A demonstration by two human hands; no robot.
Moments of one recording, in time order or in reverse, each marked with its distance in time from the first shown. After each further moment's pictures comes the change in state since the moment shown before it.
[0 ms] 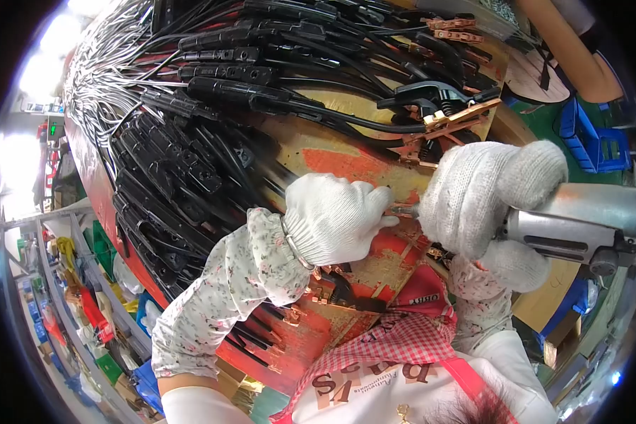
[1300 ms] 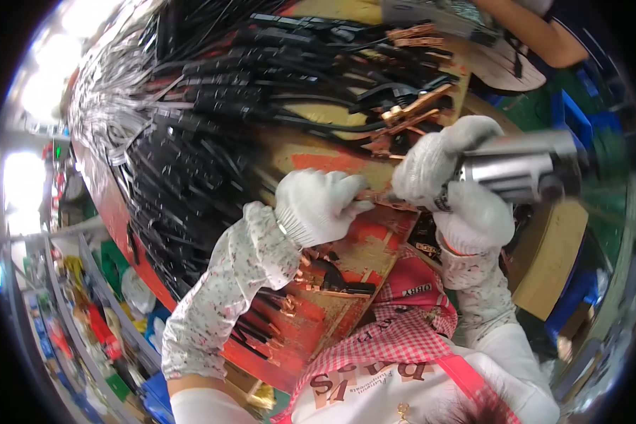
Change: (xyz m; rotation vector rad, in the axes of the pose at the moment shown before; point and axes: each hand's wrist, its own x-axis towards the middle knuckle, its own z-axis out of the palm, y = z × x) left_hand -0.003 -0.002 0.013 -0.022 0.208 0.038; right_hand -0.017 -0.028 0.003 0.023 0.239 0.185
